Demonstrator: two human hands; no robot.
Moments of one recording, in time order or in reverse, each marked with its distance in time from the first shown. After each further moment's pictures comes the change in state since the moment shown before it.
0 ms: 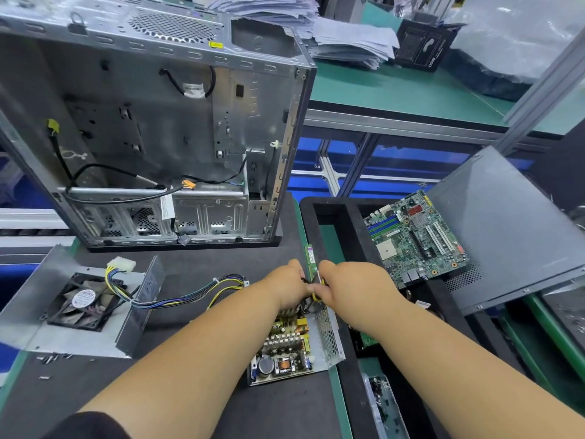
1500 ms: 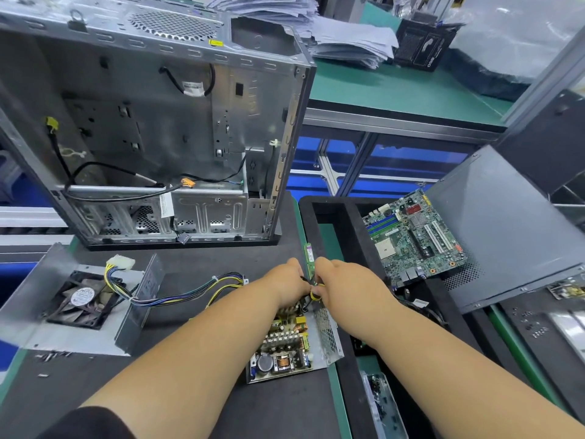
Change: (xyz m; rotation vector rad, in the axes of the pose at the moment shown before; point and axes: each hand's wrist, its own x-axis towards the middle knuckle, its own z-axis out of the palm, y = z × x) left_hand 0.002 0.000 0.001 -0.021 0.000 -0.027; right_hand -0.002 -0.007 0.002 0.172 -0.043 0.022
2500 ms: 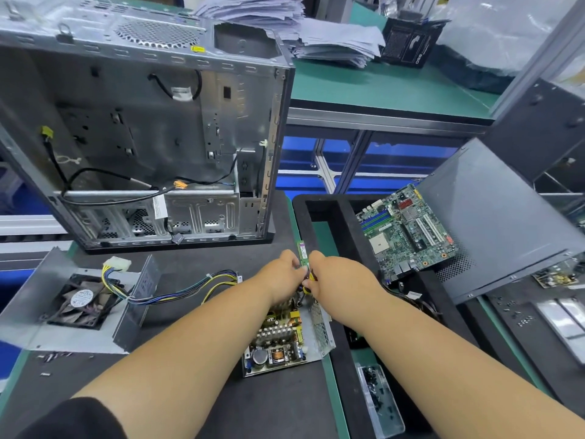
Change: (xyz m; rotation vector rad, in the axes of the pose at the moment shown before) left_hand -0.011 0.004 0.000 -0.119 0.085 0.071; right_hand -0.002 0.003 0.001 0.034 0.036 0.037
